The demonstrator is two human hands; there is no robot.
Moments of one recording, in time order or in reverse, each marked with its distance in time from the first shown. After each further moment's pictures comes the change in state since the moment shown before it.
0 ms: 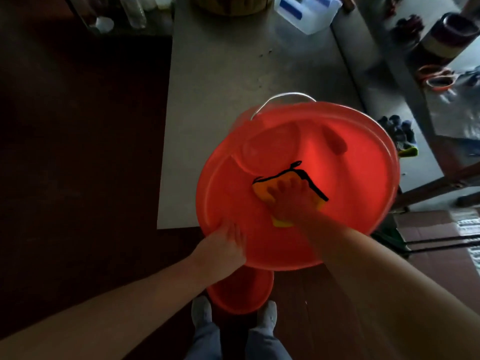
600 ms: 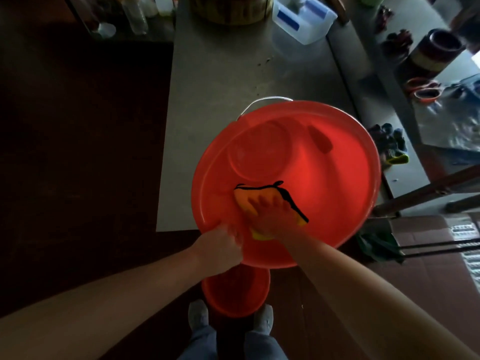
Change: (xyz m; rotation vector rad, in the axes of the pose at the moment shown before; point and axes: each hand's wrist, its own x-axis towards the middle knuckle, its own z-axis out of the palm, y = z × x) left_hand 0.003 -0.017 -0.018 0.053 0.069 0.176; right_hand -0.013 -0.039 0.012 0.070 -0.264 -0.009
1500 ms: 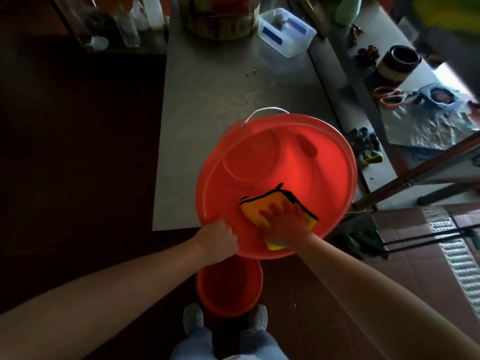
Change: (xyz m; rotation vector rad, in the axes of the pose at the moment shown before) left_hand 0.005 0.012 -0.007 -0.024 -0.085 0.048; right_hand -0.072 0.041 0.003 -0.131 0.090 0.051
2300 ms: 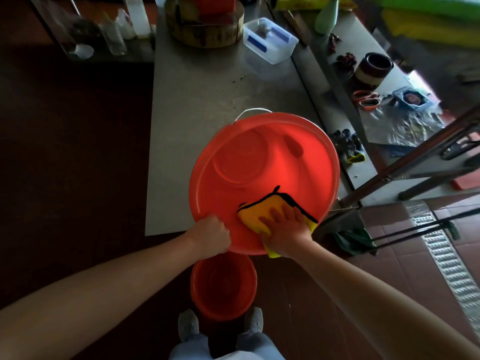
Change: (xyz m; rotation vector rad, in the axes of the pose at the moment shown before) left_hand 0.008 -0.009 0.005 -0.114 0.049 -0.026; right_hand -0.045 0.005 -0.009 0.022 -0.024 0.050
